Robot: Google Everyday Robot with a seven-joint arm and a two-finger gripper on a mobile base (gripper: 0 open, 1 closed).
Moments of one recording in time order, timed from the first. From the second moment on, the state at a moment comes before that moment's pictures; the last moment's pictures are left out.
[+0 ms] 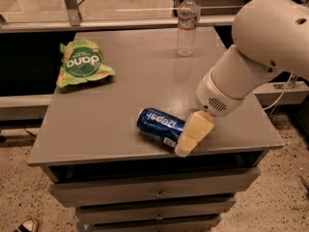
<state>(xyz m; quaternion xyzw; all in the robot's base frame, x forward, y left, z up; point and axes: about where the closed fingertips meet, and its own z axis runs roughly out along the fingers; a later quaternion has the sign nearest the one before) 0.461 -0.101 0.844 -0.53 0.82 0.11 0.17</state>
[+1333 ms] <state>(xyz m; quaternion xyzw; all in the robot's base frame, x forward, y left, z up) 0.458 -0.063 0.838 -0.50 0.85 0.07 0.17</state>
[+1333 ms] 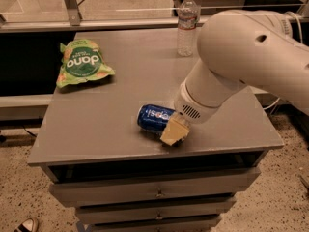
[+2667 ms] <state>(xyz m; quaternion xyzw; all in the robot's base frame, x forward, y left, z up) 0.508 -0.127 0.884 -0.49 0.84 -0.04 0.23</state>
